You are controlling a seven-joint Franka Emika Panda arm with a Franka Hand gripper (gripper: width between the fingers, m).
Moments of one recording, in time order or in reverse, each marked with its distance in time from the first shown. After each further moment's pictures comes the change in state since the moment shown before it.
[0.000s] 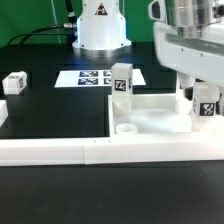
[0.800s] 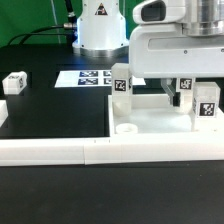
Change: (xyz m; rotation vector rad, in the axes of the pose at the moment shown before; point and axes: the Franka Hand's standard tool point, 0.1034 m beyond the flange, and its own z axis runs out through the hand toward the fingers) arm 0.006 0.000 -0.001 -0.060 0.045 -0.892
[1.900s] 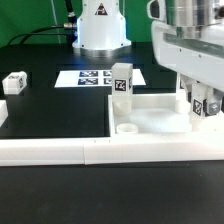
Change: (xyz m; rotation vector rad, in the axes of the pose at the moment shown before) arm -0.001 0.001 0.001 0.040 -0.041 1.203
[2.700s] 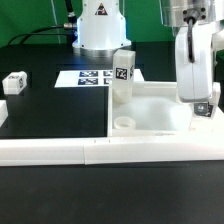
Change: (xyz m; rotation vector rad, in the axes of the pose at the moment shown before) arm 0.004 -0.001 -0.003 0.001 -0.005 0.517
